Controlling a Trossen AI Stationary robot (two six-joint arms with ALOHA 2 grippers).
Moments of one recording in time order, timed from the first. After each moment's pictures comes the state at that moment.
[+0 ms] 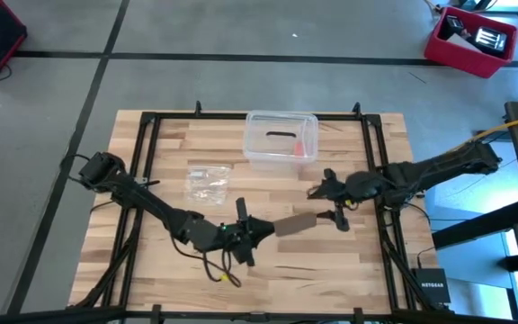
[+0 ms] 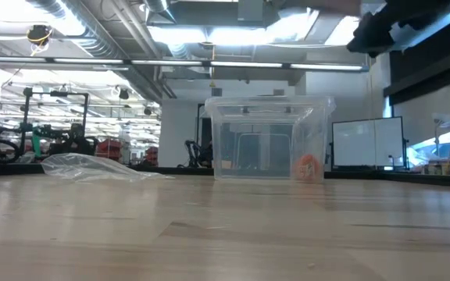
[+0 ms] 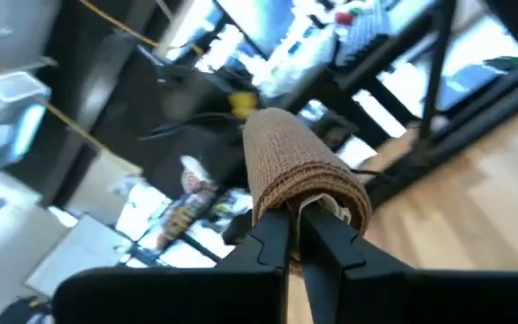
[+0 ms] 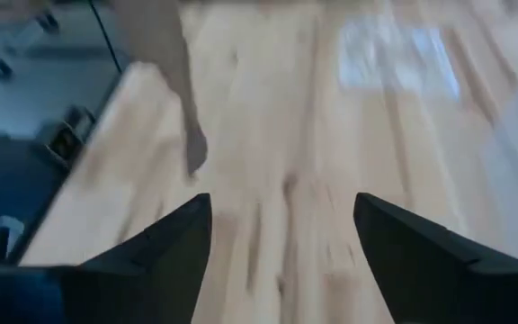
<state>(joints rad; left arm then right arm) -0.50 1.71 1.16 0.64 -0.74 0.87 0.26 0.91 0.66 -0.29 0.04 0.17</state>
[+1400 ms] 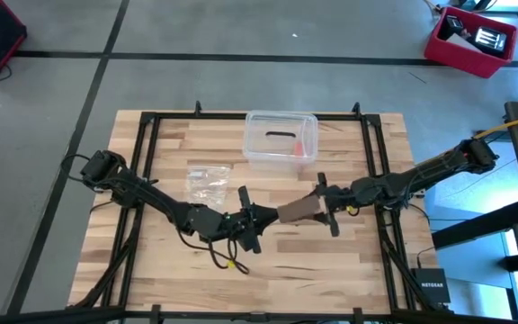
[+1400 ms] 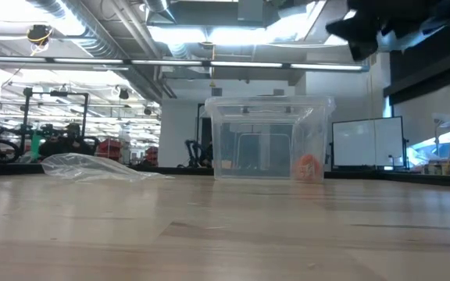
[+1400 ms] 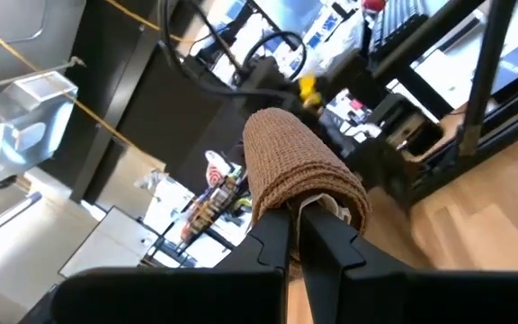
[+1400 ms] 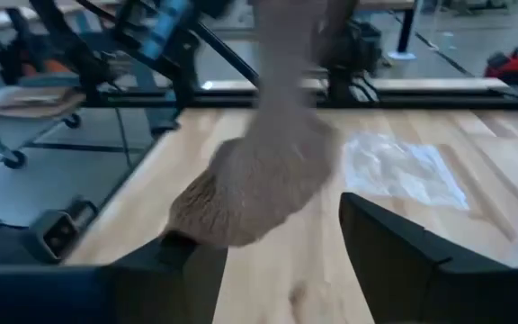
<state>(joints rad) -0.43 1.71 1.16 0.69 -0.73 0.93 0.31 0.97 0.44 0.33 0.12 0.10</state>
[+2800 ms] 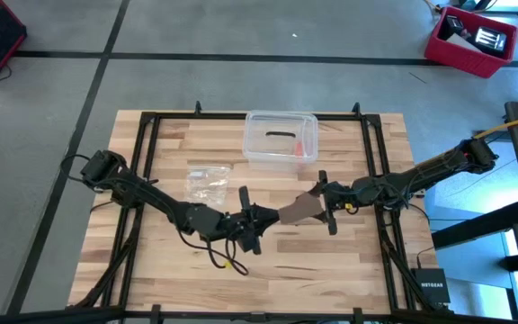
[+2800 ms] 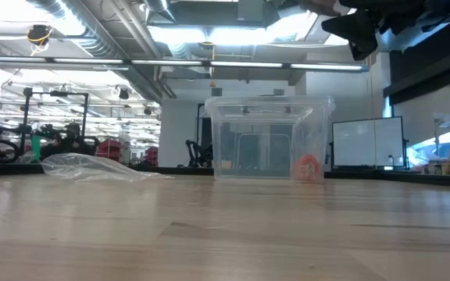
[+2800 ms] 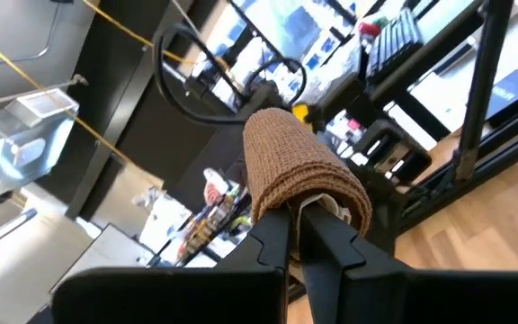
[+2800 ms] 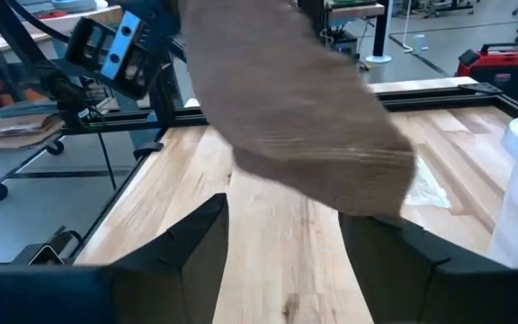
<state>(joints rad) -0.43 1.71 1.16 0.74 -0.68 0.95 0.31 0.97 0.44 0.36 0.18 0.16</state>
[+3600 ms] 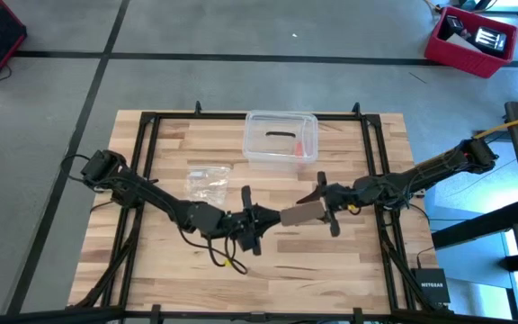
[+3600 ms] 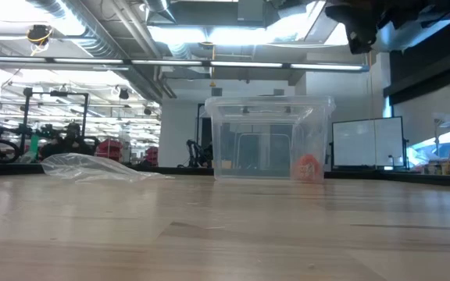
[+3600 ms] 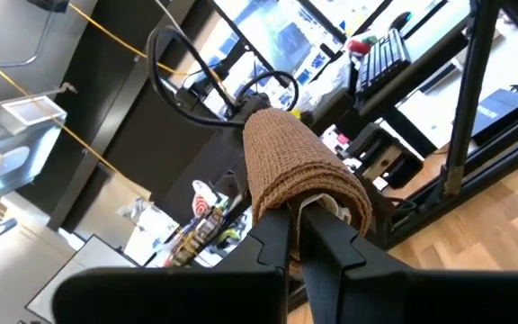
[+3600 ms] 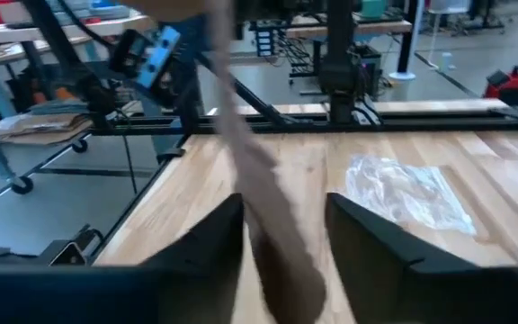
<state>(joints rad) -0.42 1.71 1.16 0.74 -0.61 0.92 0.31 0.97 0.44 0.40 0.11 0.11</state>
